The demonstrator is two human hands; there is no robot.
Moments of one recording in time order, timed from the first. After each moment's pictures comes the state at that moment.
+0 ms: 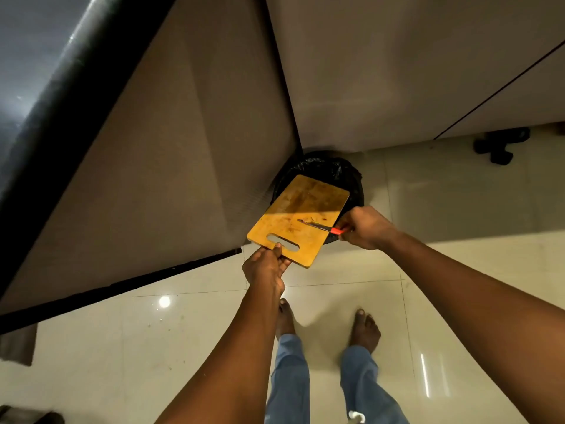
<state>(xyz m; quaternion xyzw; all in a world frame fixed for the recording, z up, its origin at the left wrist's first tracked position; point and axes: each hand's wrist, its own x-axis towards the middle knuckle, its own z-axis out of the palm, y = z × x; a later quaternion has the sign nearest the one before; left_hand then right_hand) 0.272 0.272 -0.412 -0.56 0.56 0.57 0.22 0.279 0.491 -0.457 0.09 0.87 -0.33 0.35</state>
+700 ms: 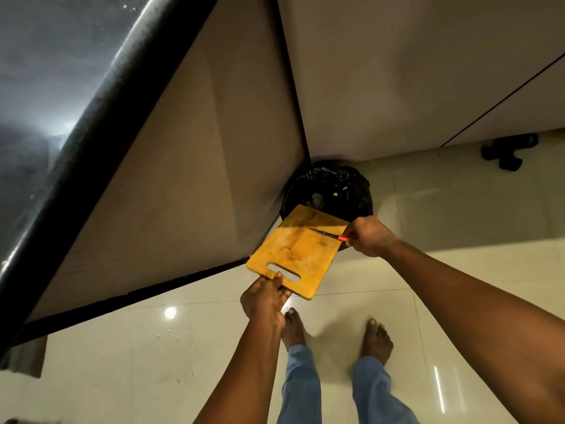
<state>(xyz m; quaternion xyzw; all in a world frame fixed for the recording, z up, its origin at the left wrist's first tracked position) 0.302 0.238 -0.394 -0.57 0.58 0.55 0.20 0.278 0.477 -0.492 0.13 0.87 -0.31 0.36</state>
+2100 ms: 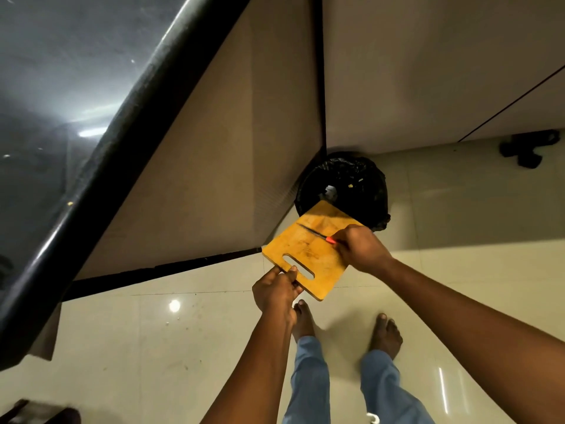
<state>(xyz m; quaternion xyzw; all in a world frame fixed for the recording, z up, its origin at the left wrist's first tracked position) 0.317 0.219 -0.381 -0.52 0.60 0.57 0.22 0.311 0.406 -0.483 0.03 0.91 -0.35 0.23</state>
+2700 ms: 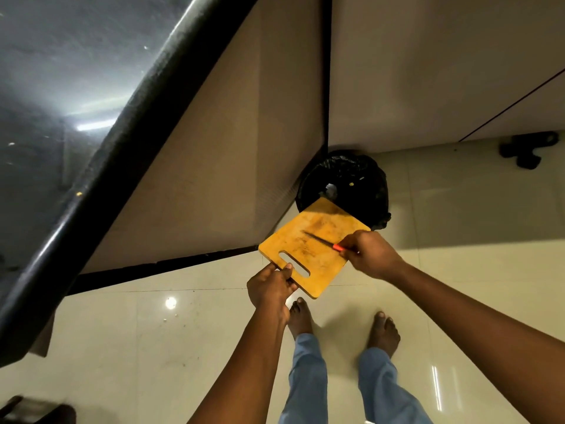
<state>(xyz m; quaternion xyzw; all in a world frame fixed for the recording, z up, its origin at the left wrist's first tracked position) 0.312 0.203 -0.383 -0.51 0.61 0.56 0.23 0.326 0.415 -0.461 0.04 0.89 -0.38 0.26</state>
